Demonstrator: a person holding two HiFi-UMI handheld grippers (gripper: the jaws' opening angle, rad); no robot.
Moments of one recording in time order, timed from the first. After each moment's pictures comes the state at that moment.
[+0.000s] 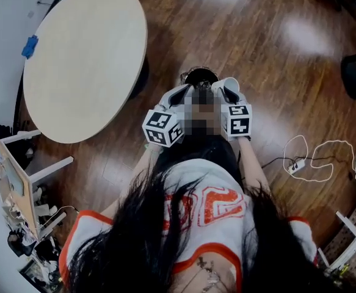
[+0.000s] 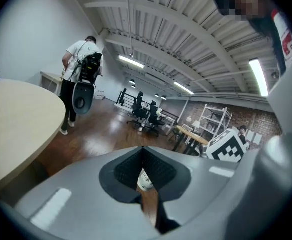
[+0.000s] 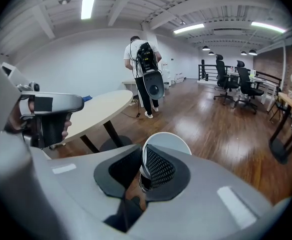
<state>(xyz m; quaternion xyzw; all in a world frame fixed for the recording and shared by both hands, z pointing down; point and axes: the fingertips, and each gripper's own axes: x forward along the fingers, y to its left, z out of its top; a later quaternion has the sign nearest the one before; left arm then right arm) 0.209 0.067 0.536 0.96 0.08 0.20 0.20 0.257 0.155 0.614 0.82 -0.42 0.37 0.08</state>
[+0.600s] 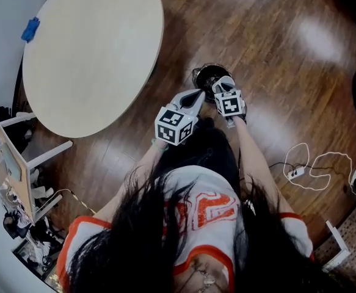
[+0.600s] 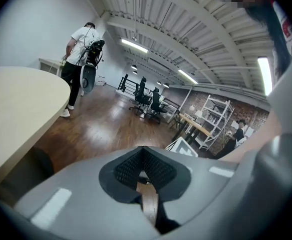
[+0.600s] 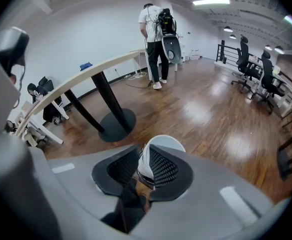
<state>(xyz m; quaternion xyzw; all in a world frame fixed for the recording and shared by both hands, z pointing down) 0.208 0.061 0.610 0.93 0.09 0.28 0.20 0.264 0.107 0.798 0.73 -0.45 0.48 0.17</state>
